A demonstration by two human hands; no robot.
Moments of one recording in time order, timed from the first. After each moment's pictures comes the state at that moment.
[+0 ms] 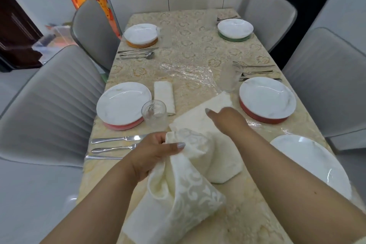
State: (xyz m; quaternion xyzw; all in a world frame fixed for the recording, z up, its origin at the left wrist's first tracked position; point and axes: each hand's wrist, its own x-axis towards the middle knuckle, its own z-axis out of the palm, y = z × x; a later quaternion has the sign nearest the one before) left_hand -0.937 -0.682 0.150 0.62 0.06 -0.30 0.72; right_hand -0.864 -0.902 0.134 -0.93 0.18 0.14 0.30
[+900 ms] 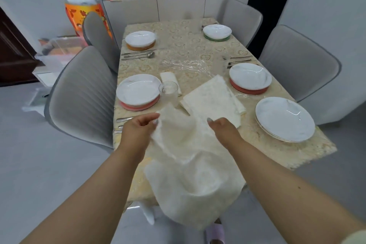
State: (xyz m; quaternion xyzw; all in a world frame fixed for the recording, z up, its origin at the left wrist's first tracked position) left_hand -1.037 -0.581 0.165 0.71 0.10 -0.05 0.69; right_hand -1.042 -0.818 0.117 -0.86 0.22 0.08 0.45
